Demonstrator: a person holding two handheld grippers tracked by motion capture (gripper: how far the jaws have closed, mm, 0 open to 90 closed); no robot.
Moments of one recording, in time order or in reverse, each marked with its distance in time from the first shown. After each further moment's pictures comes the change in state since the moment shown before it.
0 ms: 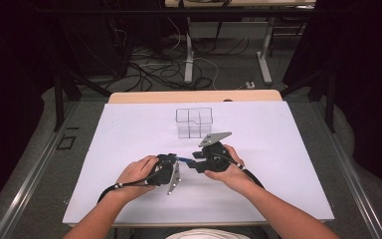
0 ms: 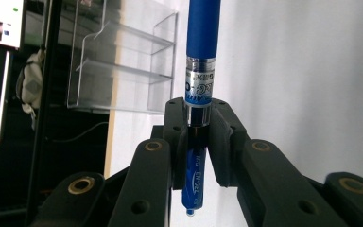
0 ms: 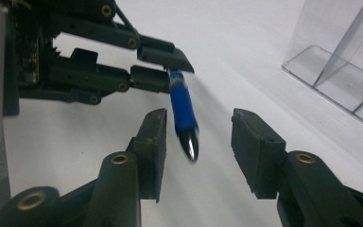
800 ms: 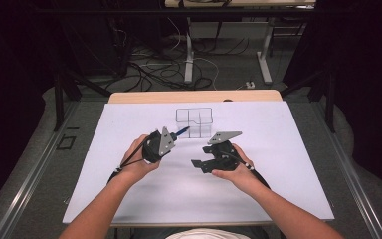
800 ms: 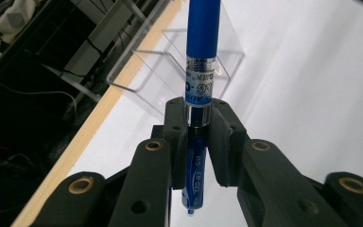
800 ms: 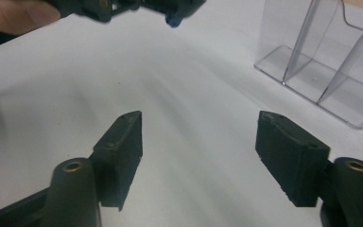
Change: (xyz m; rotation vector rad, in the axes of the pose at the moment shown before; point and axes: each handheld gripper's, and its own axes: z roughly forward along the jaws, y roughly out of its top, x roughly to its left) left arm 0.070 -0.007 0.012 -0.110 -0.057 -0.522; right arm -0.012 -0.007 -0.014 -0.042 -0.036 0.050
